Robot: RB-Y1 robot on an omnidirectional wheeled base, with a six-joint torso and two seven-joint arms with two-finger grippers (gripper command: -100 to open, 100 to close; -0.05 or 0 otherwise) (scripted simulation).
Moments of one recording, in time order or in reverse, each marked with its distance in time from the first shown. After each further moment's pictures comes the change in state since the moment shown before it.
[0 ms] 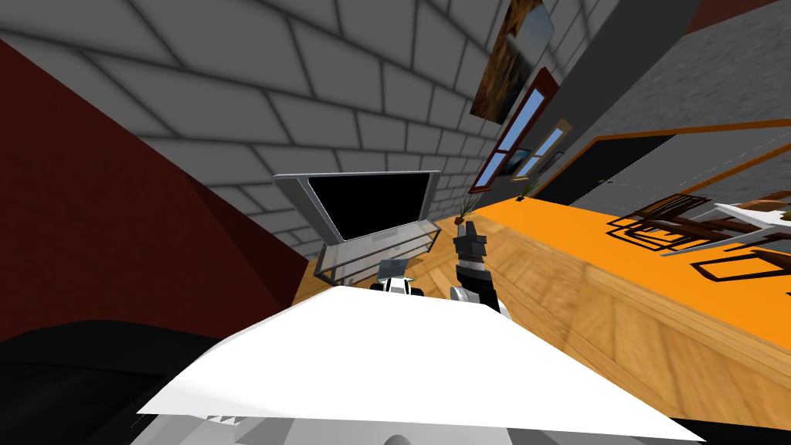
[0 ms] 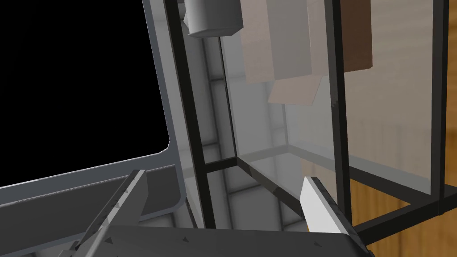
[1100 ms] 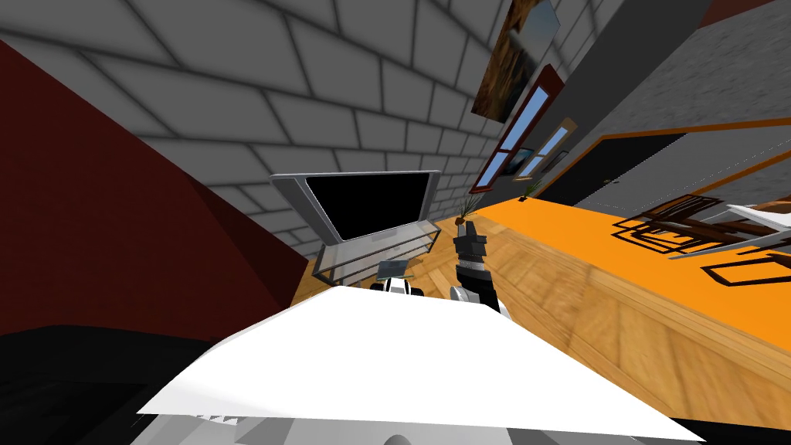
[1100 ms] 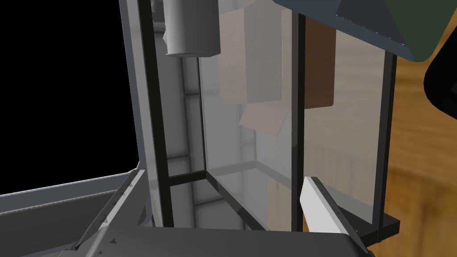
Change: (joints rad) left arm -0.094 -0.102 0.013 0.180 0.006 -0.039 0.022; right arm 0.000 0.000 0.000 0.000 0.000 0.000 0.000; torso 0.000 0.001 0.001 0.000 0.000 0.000
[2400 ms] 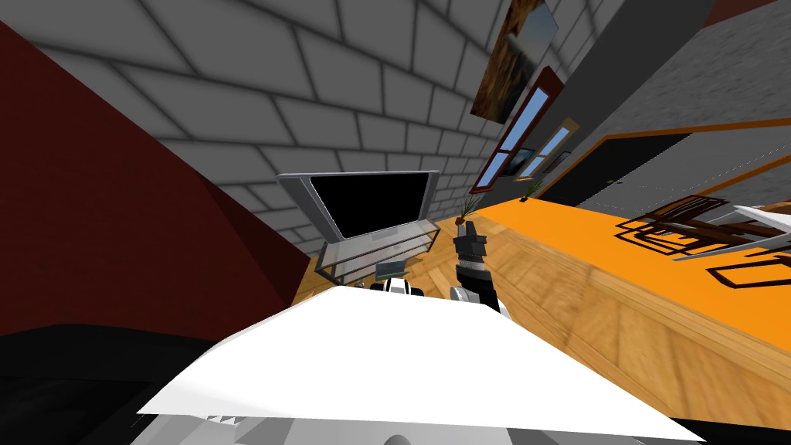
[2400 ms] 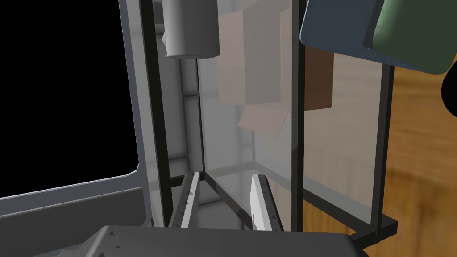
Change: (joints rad) left arm 0.020 0.004 0.008 -0.160 -0.014 0.157 -0.007; right arm 0.000 0.000 0.000 0.000 0.000 0.000 0.000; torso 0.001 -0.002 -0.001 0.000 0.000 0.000
